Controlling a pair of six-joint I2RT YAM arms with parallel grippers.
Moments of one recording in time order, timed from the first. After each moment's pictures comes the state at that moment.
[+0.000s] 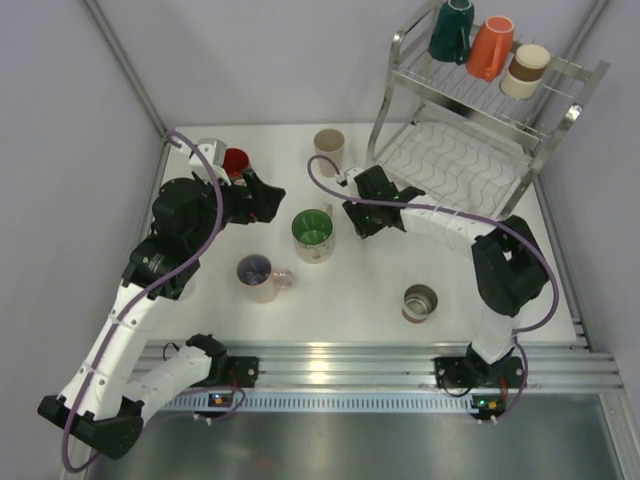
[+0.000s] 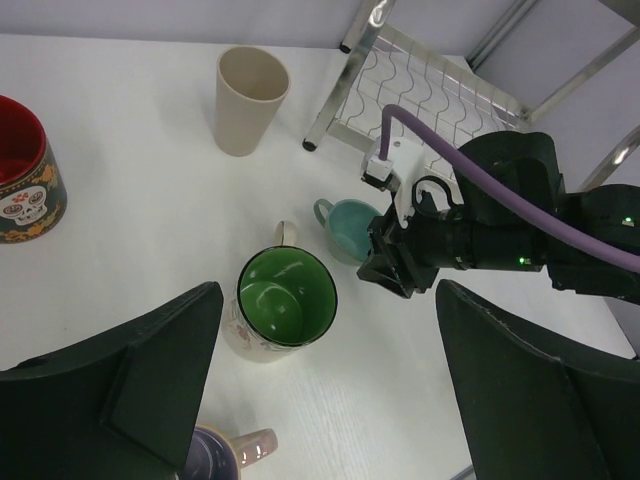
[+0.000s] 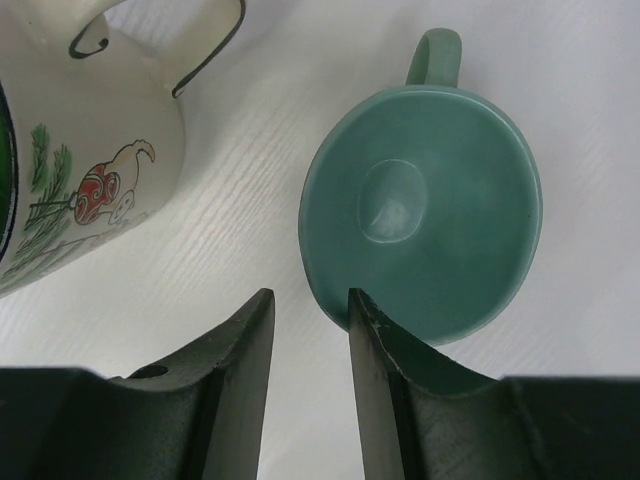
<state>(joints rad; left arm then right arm) -0.42 0.88 1.12 -0.43 0.06 -0.39 0.65 1.78 1.28 -0.43 0.01 -0.01</state>
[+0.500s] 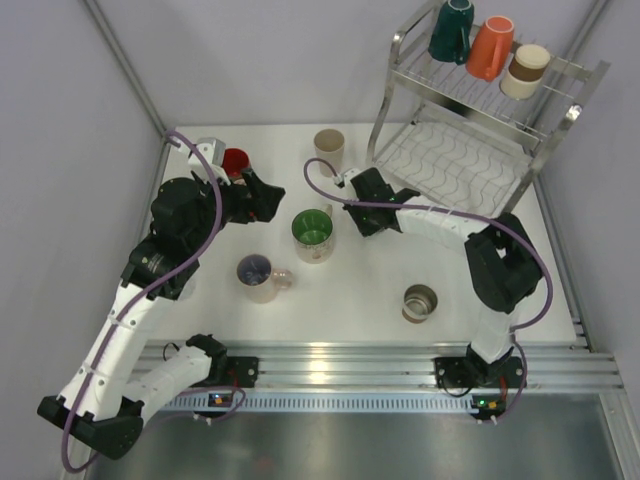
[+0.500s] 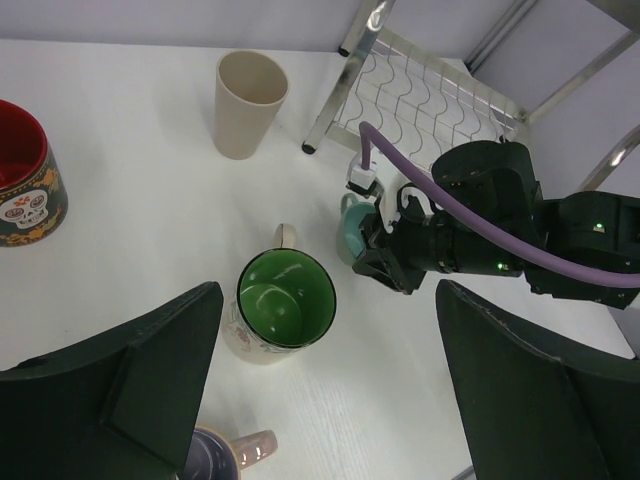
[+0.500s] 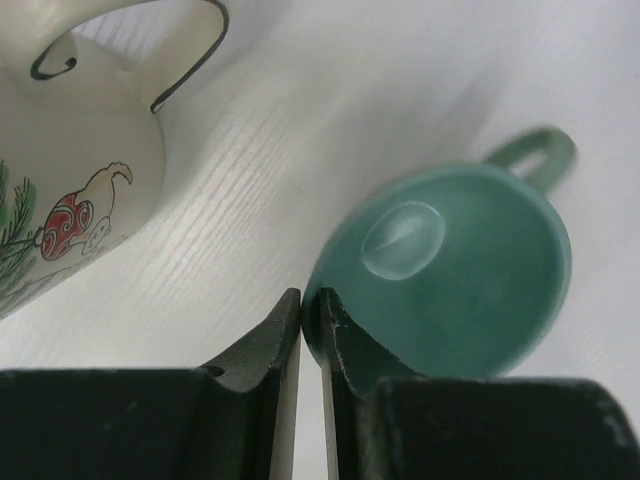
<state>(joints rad) -0.42 0.87 1.13 -0.44 0.06 -0.39 0.66 1.82 1.28 -0.40 0.06 -0.03</state>
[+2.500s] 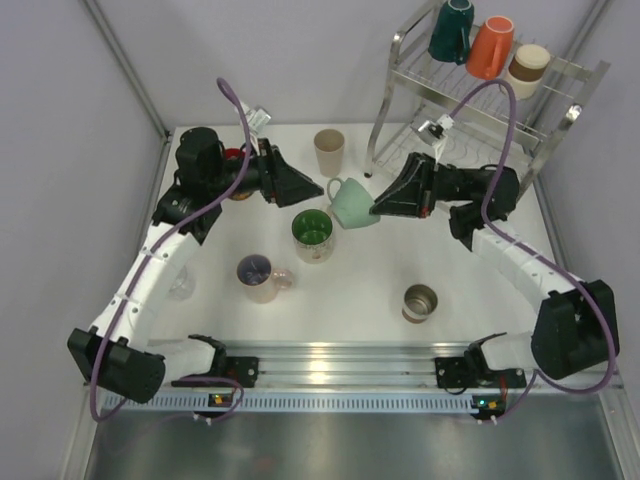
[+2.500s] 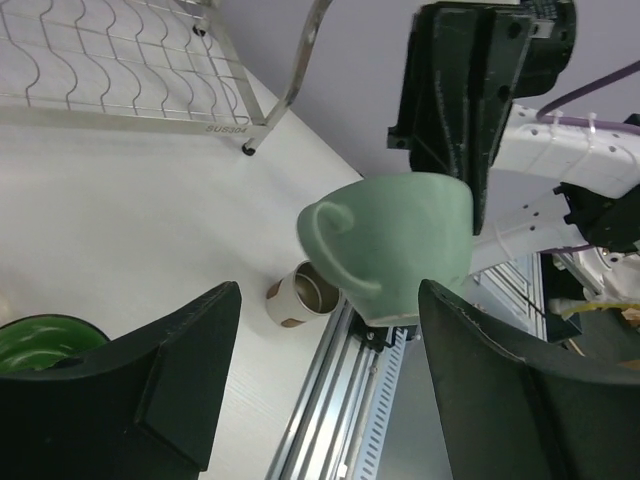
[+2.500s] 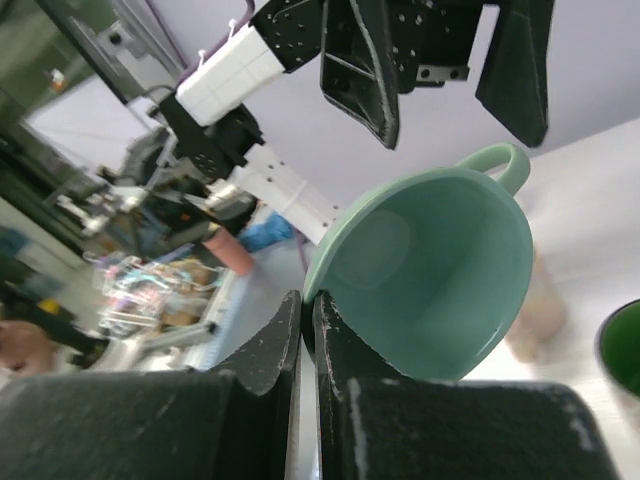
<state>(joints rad) -0.33 1.21 1.28 -0.22 0.90 -0.50 0.34 1.31 0.94 1.13 -1.29 1.28</state>
